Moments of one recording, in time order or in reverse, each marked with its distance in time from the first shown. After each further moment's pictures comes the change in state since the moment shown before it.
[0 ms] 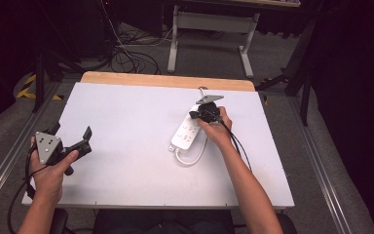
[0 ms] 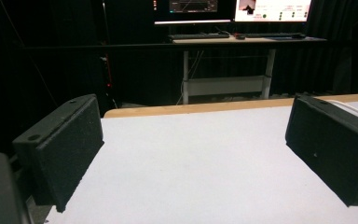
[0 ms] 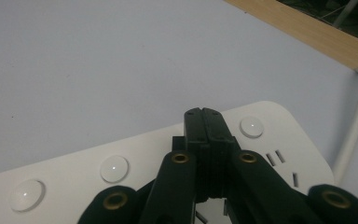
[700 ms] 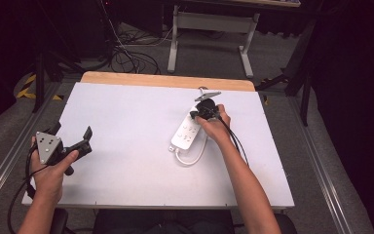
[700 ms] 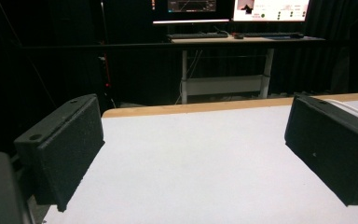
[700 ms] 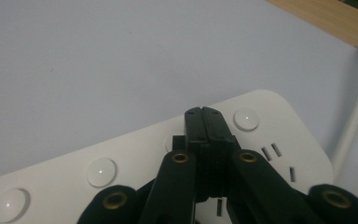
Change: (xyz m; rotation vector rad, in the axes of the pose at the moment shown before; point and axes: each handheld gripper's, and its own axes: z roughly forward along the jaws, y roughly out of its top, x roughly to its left) left arm 0.000 0.000 0.000 0.003 -0.006 0.001; right arm -0.005 0.007 0.006 0.088 -0.007 0.054
